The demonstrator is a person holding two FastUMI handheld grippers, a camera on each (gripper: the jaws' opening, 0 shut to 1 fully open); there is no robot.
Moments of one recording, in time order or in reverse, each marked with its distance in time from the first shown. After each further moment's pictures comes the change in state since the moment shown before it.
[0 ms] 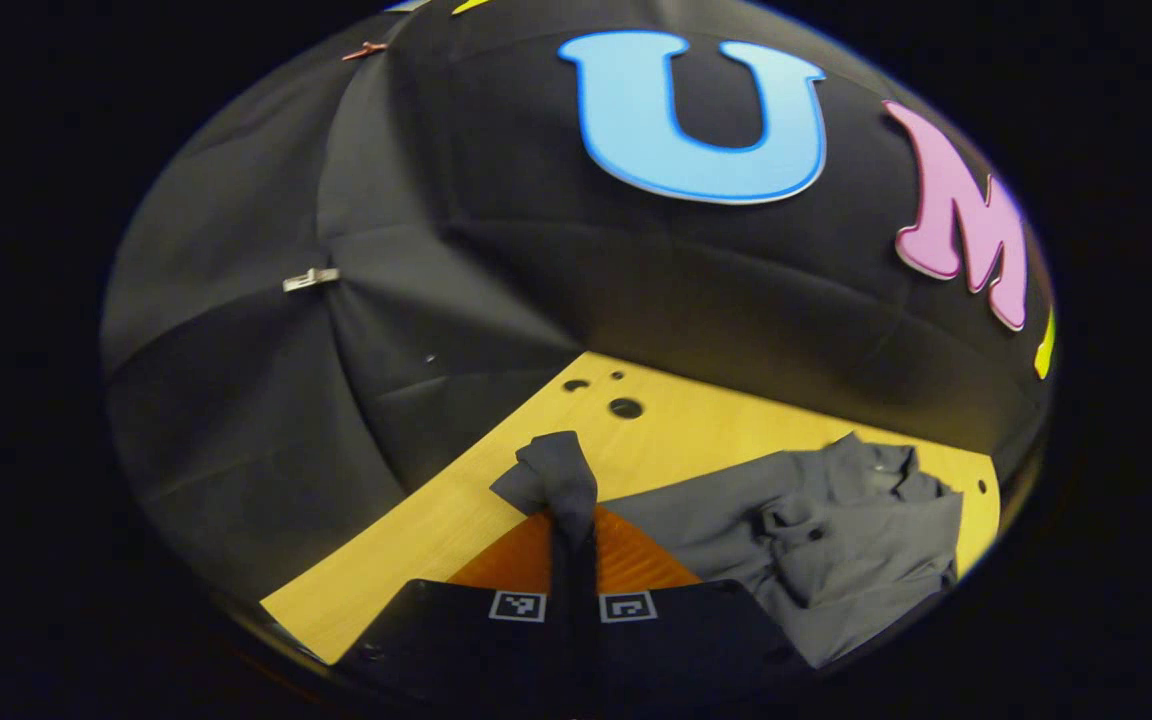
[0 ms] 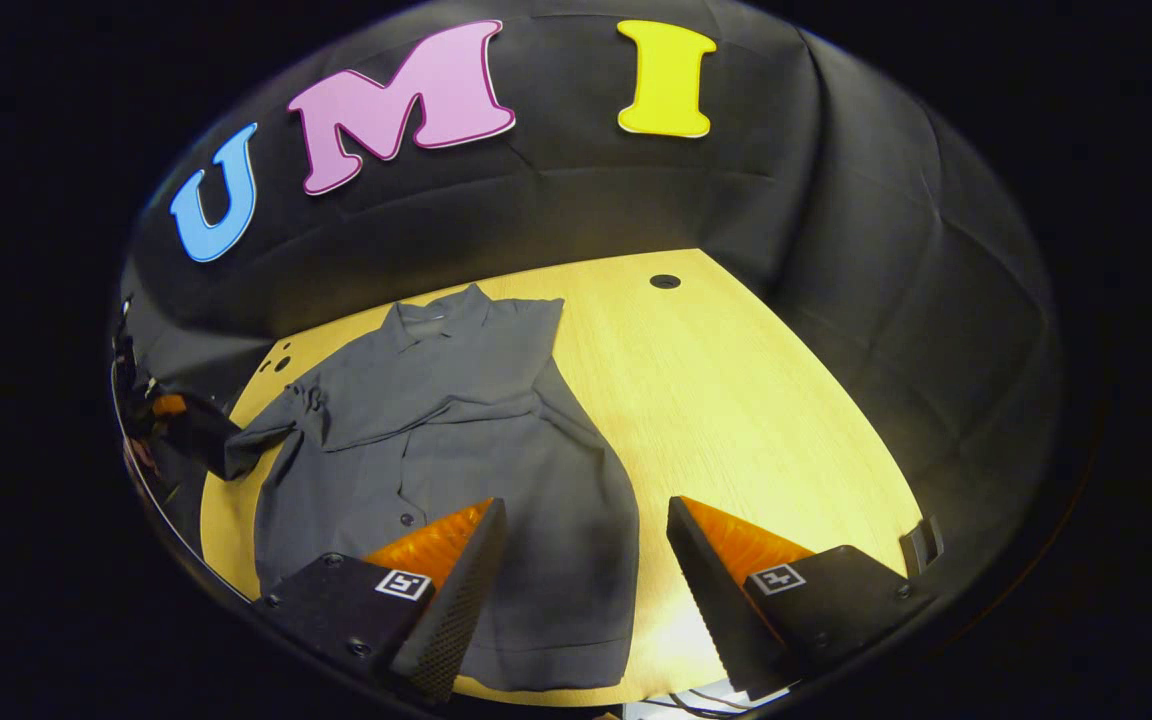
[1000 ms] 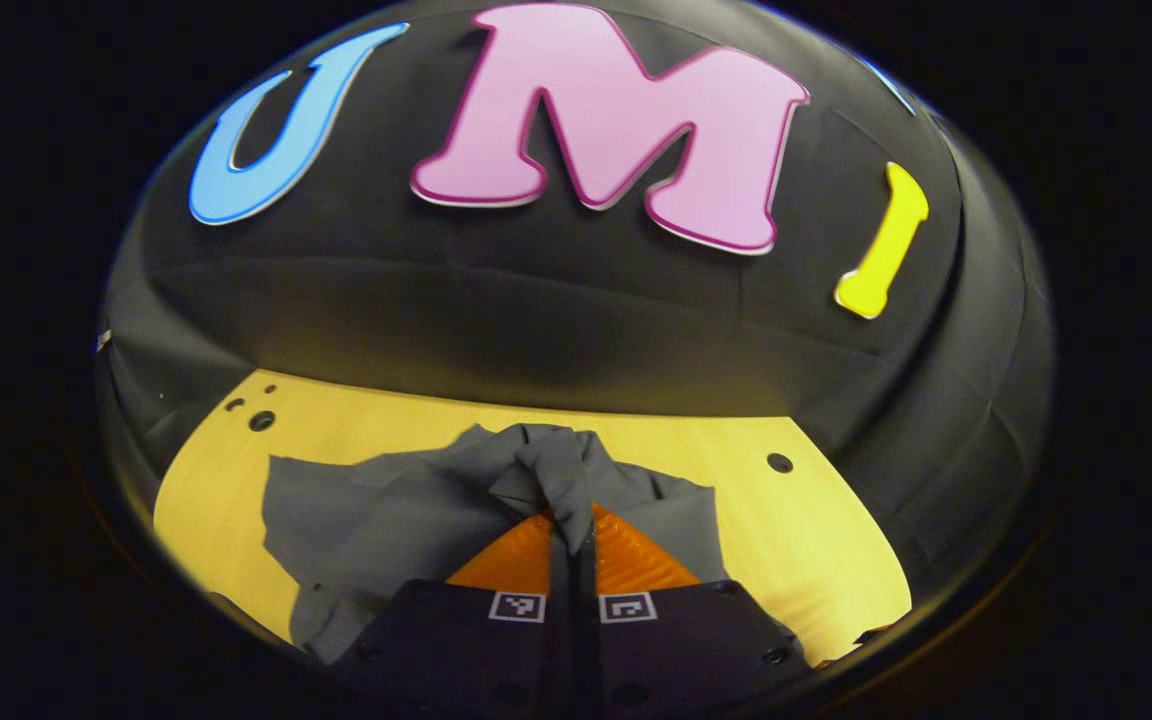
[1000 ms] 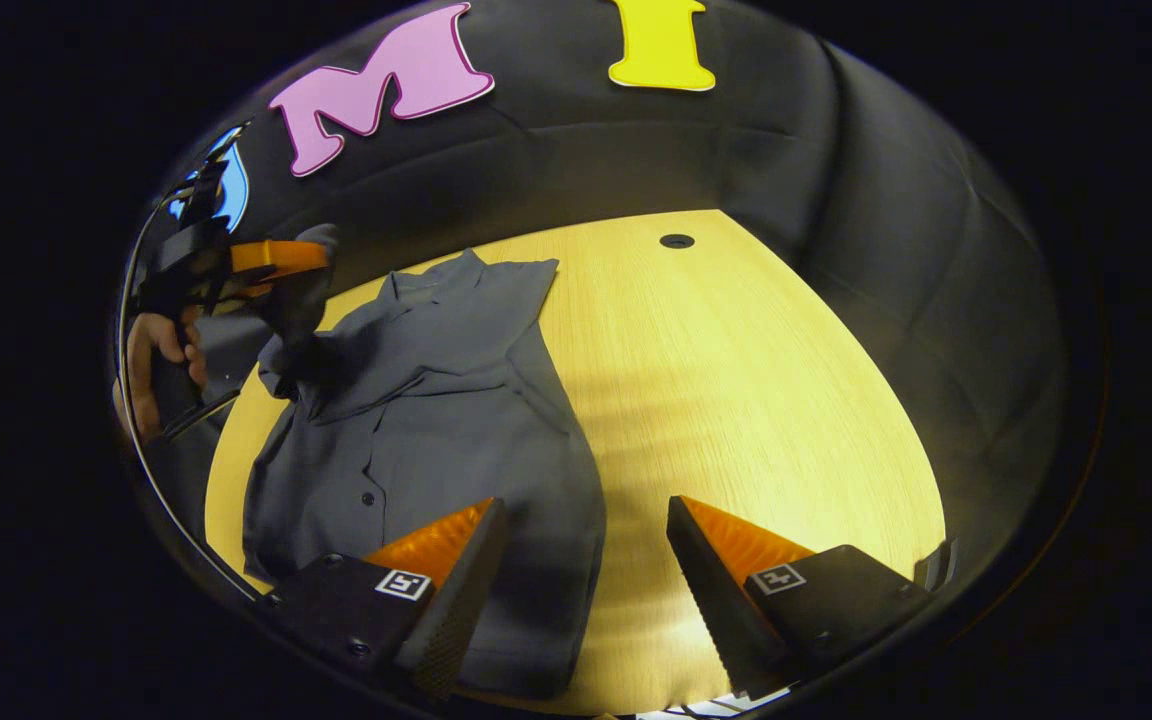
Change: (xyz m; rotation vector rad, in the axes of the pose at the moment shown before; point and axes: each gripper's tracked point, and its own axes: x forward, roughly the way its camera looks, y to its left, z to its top) left arm -0.044 -0.391 -0.069 0.174 0.111 -0.549; right arm 0.040 -0.034 -0.022 -0.018 0.104 0.104
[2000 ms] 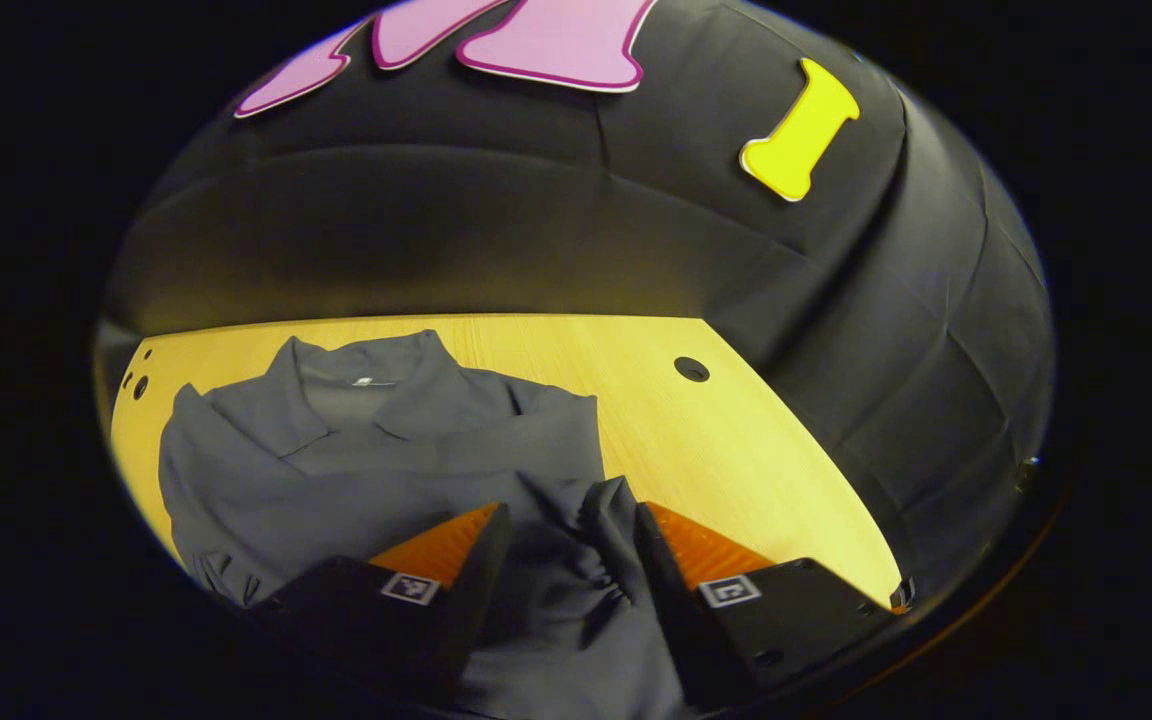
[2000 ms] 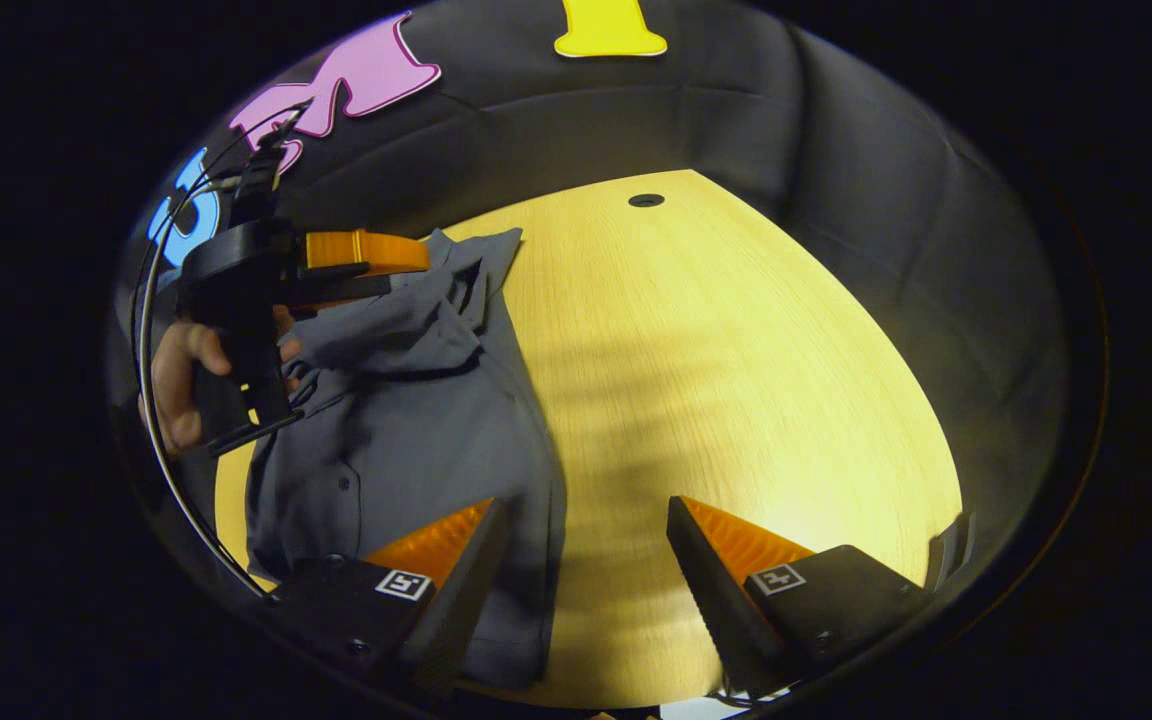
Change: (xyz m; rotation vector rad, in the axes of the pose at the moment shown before) left arm 0.044 -0.083 -0.085 0.071 0.191 -0.181; right arm 0.012 -0.029 -0.028 0.088 0.070 0.001
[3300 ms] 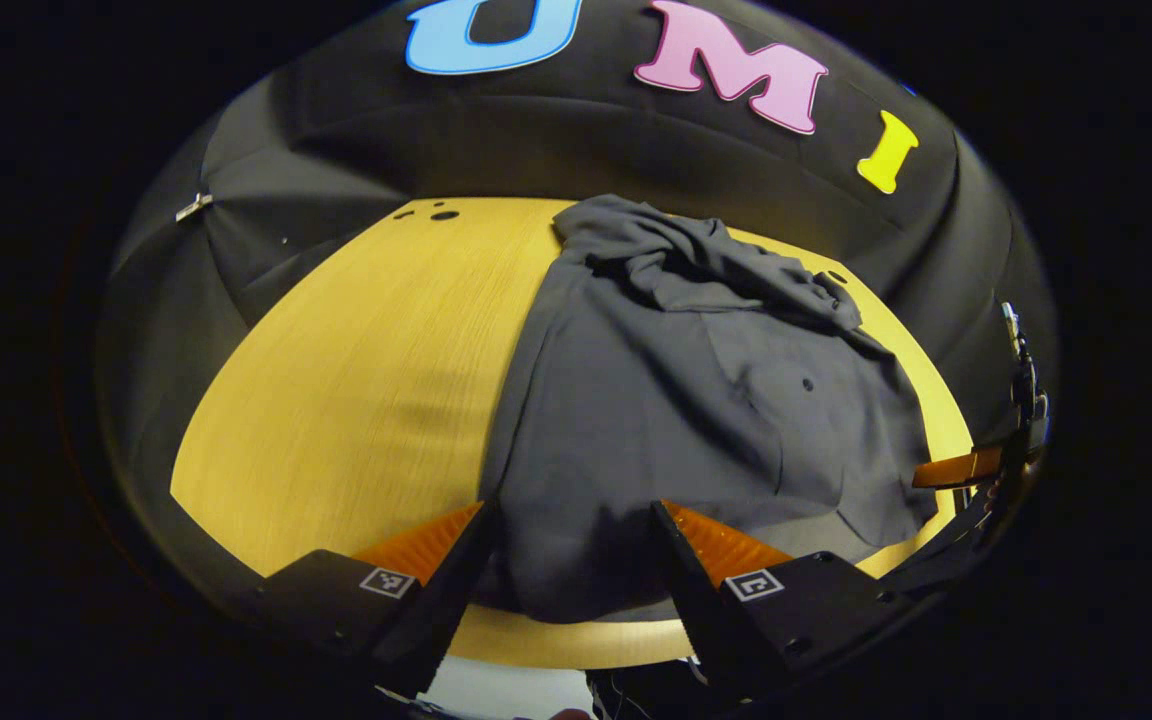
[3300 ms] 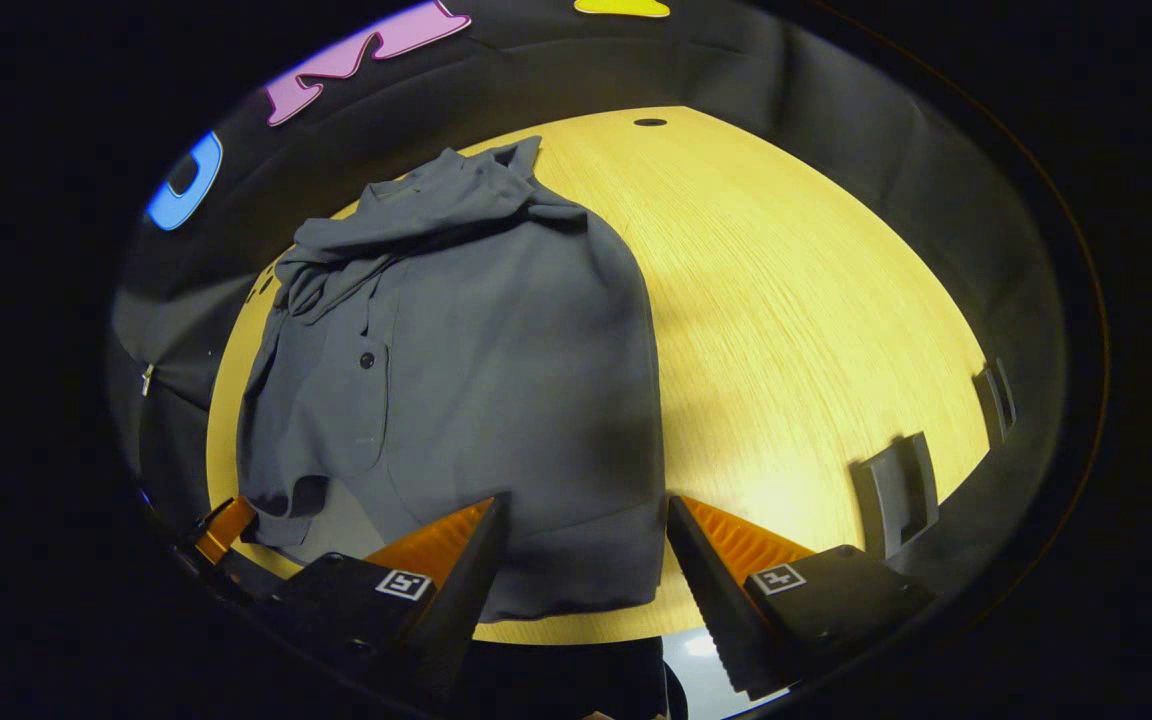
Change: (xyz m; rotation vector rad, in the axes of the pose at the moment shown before) left arm -0.308 0.218 -0.284 -0.161 0.102 0.349; right arm -0.018 0.061 -0.131 0.052 0.160 -0.091
